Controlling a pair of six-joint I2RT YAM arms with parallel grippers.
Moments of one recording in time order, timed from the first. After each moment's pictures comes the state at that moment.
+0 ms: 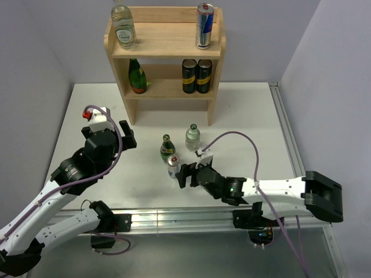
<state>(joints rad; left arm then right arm) -0.76 0.77 1.02 -0.66 -0.72 -0.51 1.22 1.11 0.43 0.21 0.57 0.65</state>
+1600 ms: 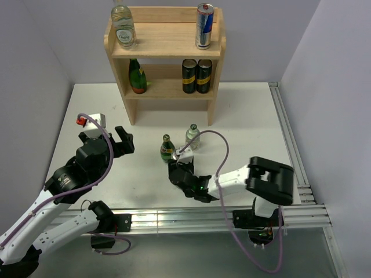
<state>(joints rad) -0.76 0.67 0.95 -0.64 -0.65 -0.51 1.26 1.71 0.65 0.53 0.87 0.55</state>
